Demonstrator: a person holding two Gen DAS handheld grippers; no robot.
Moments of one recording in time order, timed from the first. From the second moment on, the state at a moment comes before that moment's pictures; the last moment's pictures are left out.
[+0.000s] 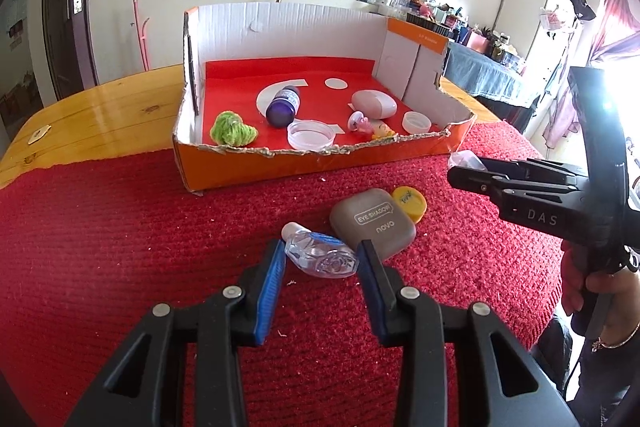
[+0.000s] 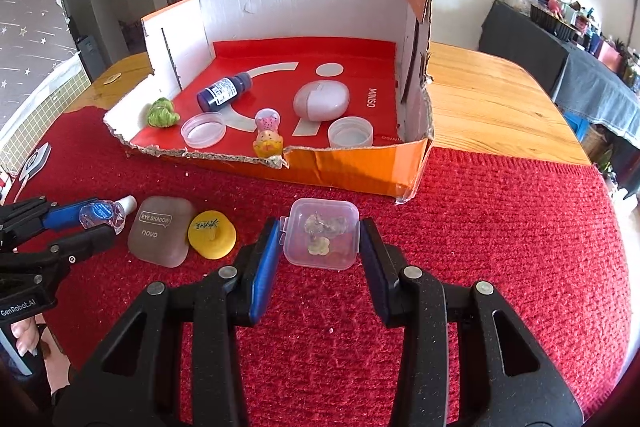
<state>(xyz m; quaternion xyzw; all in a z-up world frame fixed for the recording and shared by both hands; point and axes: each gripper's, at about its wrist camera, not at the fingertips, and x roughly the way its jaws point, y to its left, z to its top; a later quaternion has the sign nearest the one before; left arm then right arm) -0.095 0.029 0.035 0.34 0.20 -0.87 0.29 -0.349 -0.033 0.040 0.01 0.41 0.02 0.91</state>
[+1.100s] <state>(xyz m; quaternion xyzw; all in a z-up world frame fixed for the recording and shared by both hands) -0.089 0.014 0.019 0.38 0.16 -0.85 0.34 -0.374 -0.010 0.022 -0.02 0.42 0.03 0.91</state>
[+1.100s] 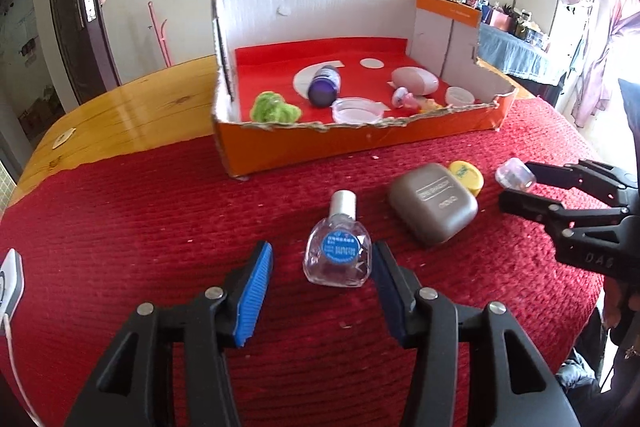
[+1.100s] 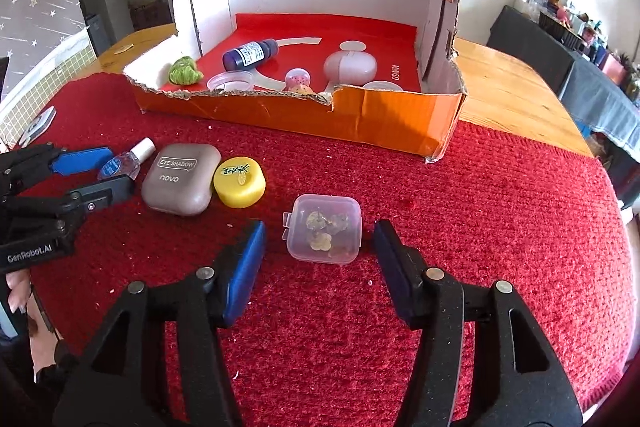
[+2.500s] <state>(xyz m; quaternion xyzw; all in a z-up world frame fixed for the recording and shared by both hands) -0.087 0.033 0.081 0.32 0.14 -0.89 0.31 -0.380 -0.002 0.065 -0.01 0.36 0.10 0.93</state>
